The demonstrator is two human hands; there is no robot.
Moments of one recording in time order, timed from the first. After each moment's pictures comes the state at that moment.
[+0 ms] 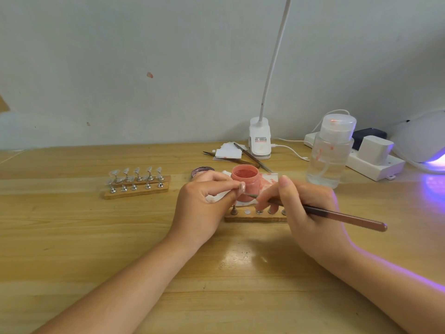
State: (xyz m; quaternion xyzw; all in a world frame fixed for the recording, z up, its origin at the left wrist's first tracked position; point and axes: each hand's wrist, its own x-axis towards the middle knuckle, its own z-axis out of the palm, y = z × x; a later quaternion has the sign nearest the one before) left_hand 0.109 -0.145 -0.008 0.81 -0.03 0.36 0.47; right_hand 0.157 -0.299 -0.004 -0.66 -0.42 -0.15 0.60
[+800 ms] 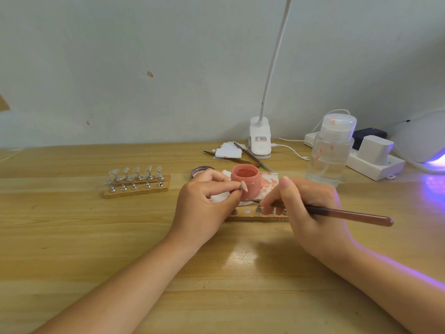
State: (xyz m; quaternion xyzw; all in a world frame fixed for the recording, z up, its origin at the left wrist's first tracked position) left_hand 0.106 -0.148 -0.006 0.81 0.00 0.35 0.46; right_hand 0.161 -0.301 -0.004 -0.66 -0.45 -0.18 0.57
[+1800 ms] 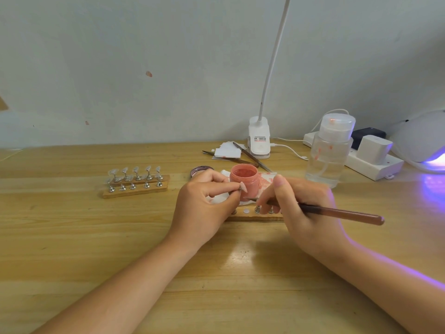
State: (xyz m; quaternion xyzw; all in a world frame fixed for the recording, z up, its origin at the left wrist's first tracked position) left_hand 0.103 -0.151 -0.002 0.82 0.01 0.35 0.46; right_hand 0.162 -0.299 -0.004 -0.67 -0.45 -0.18 0.56
